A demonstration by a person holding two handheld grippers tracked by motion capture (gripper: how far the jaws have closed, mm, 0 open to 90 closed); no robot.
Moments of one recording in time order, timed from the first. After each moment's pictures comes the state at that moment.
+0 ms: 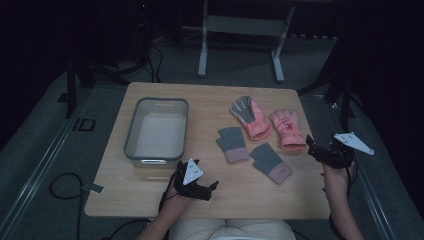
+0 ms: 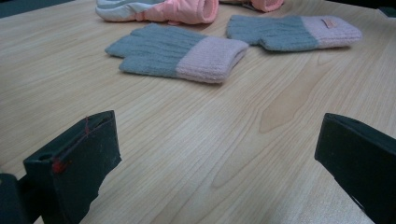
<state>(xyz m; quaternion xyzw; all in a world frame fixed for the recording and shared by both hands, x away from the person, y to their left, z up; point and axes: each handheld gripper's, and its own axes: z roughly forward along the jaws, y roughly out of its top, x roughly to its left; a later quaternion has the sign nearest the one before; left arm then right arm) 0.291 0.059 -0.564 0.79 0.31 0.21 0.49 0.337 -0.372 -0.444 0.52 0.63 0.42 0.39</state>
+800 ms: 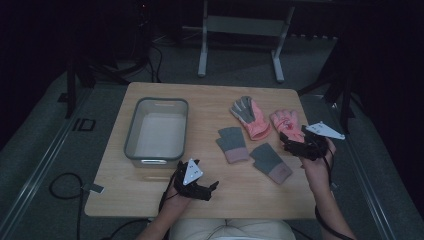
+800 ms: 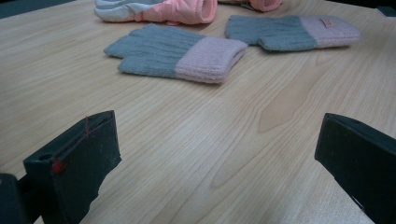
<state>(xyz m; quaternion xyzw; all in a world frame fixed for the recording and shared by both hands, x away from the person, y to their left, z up) 0.290 0.059 -0.564 0.79 0.30 0.21 0.49 0.364 -0.313 -0.444 0.46 0.70 0.44 0.32</state>
